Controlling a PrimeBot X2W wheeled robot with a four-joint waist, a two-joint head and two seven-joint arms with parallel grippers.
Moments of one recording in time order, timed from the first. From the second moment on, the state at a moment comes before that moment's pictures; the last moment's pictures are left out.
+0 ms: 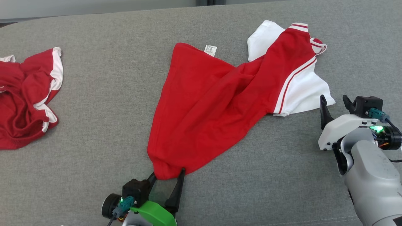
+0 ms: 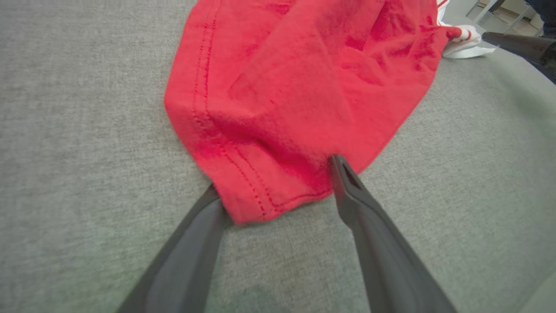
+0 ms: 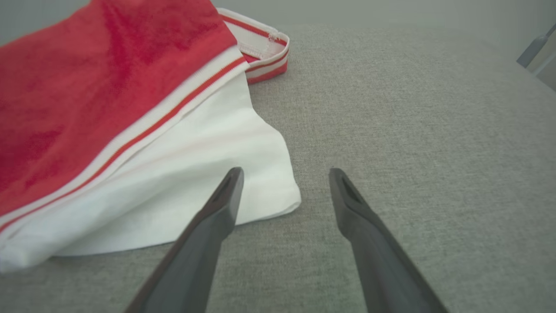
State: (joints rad) left arm -0.15 0.09 -0.46 0.48 -0.37 -0.13 -0.27; right arm -0.62 -0.18 -0.03 0.96 0.15 0.13 -0.26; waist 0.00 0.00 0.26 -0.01
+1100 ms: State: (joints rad) left arm -0.19 0.08 -0.48 0.42 -0.44 -0.13 -0.26; right arm -0.66 -0.21 0.25 0.94 0.47 0.13 -0.26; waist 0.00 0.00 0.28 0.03
